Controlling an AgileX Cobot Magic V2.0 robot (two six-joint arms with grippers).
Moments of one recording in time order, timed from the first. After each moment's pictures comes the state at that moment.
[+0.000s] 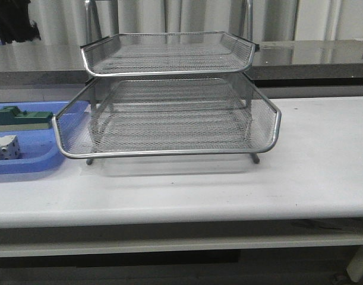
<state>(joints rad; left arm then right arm) -0.05 2.09 -2.21 -0.01 1.25 0.60 0.10 0.55 -0.78 -0.03 0.94 0.06</state>
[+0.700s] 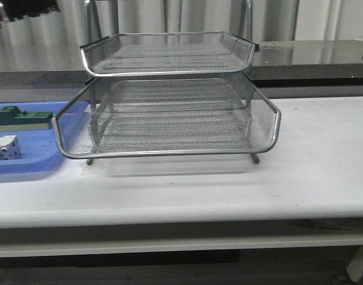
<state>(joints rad) -0.25 1.71 -1.79 -0.12 1.26 0.58 0.10 0.55 -0.78 -0.03 0.94 0.06</state>
